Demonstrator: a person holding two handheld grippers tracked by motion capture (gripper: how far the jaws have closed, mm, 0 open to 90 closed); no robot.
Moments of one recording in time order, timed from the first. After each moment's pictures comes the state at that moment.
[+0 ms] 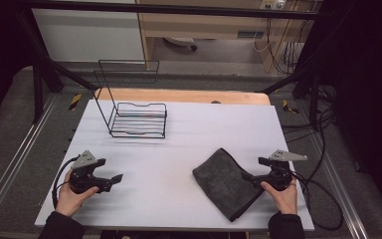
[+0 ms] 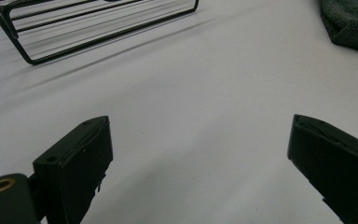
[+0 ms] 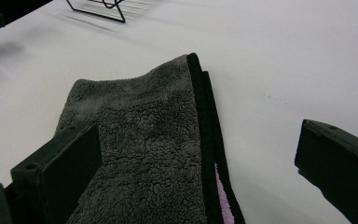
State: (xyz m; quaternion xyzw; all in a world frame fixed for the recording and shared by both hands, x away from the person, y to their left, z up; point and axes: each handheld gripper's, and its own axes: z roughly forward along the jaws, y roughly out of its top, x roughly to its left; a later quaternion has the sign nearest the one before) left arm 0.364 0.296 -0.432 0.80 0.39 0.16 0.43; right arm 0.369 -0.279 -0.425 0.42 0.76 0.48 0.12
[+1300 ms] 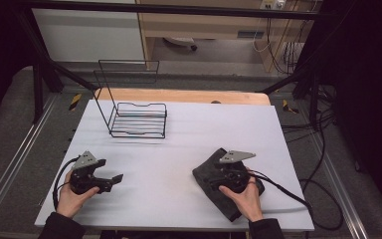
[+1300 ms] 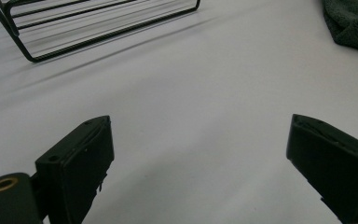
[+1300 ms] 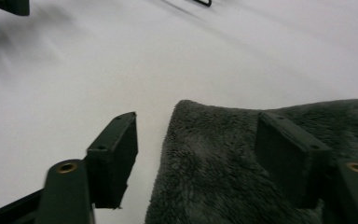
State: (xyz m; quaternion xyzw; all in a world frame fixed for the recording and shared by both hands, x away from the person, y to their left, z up) left arm 0.362 0.295 -0.433 0.80 0.39 0.16 0.43; right arm 0.364 -0.154 -0.411 0.36 0.82 0.43 0.10
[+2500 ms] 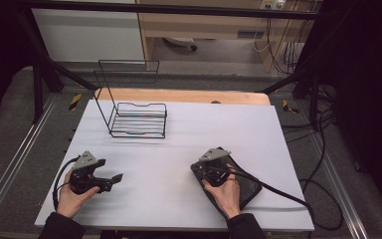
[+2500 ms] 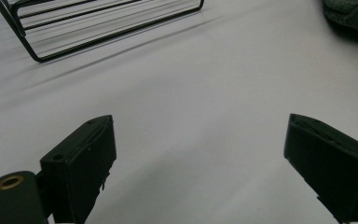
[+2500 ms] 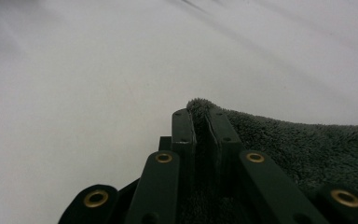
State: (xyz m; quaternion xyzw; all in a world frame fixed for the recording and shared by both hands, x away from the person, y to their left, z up) left arm 0.362 0.295 -0.432 0.80 0.40 0.16 0.43; right arm 0.382 -0.105 -0.426 0.36 0.84 0.39 0.14
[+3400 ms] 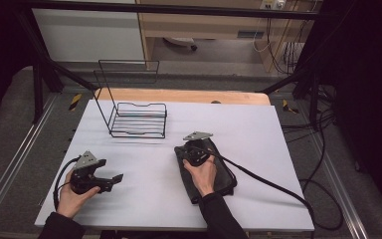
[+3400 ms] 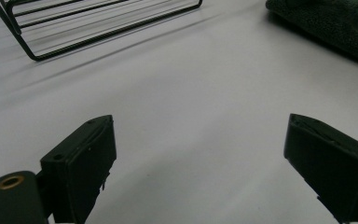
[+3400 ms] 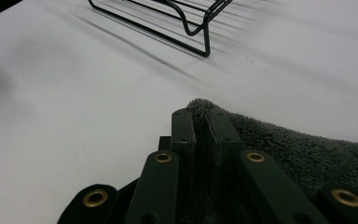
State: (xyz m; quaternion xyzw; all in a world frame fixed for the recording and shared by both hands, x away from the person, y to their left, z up) left arm 0.363 0.294 -0.433 0.80 0.39 0.16 0.42; right arm 0.444 -0.054 -0.438 0.41 0.80 0.43 0.12
